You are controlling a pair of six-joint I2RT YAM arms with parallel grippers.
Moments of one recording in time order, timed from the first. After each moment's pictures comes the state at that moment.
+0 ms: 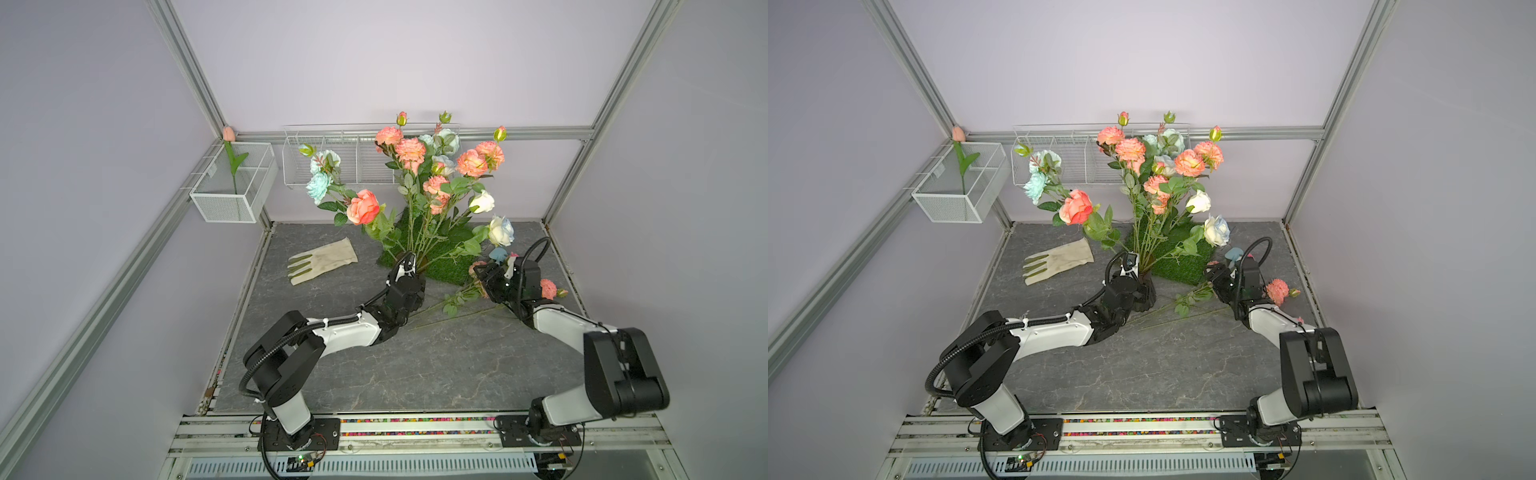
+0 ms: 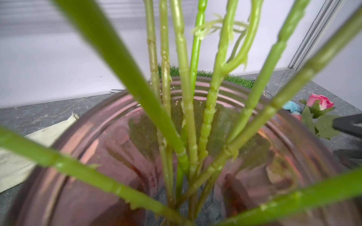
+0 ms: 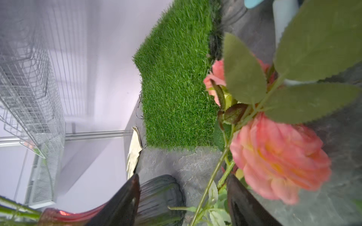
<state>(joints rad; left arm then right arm) -0.91 1.70 0.92 0.43 -0.54 -0.21 0.17 1.38 0.69 0.18 -0.28 0.99</state>
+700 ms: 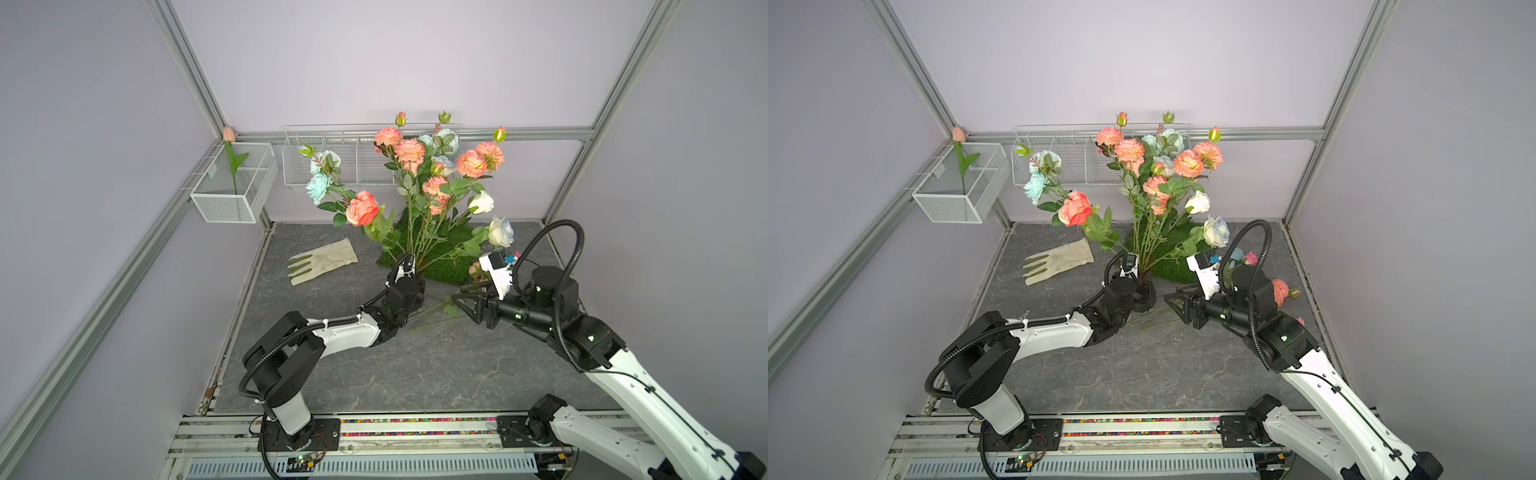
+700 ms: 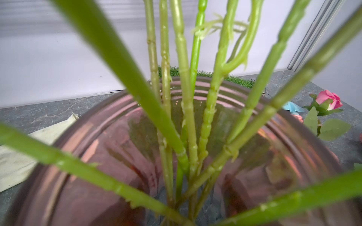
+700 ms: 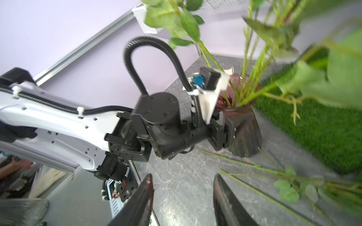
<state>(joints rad) -0.91 1.70 0.91 0.44 -0.54 -0.21 0.61 0.91 1.06 -0.47 -0.45 0.28</state>
